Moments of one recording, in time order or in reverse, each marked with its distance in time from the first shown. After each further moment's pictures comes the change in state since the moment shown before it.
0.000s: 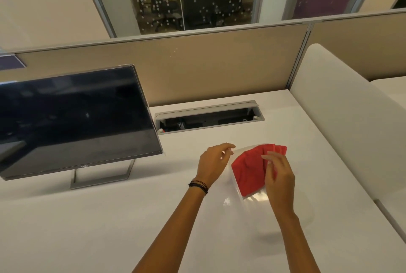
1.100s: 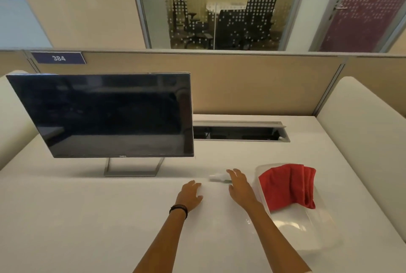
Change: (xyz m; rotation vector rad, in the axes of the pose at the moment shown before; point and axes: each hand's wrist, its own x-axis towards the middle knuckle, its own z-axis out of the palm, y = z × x) left_hand -0.080 -0.154 -0.039 0.258 -0.246 -0.404; right_hand -0.025 -0.008 0.149 -0.371 -0.800 -0.213
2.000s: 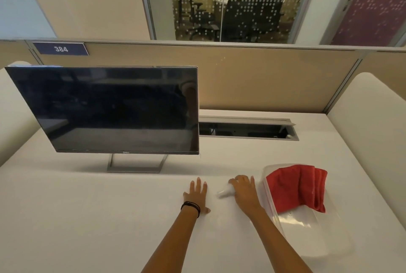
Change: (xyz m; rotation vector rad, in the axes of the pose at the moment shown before) left_hand 0.001 0.012 0.005 0.414 -0.274 -0.089; right_hand 0.005 0.006 0.019 -0.249 -0.057 -0.017
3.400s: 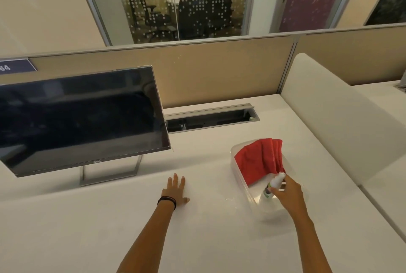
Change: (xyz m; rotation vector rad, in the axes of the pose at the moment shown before) left_hand -0.014 -0.004 0.002 0.120 0.006 0.056; right_hand -0.159 0.104 -0.055 0.669 0.427 0.595
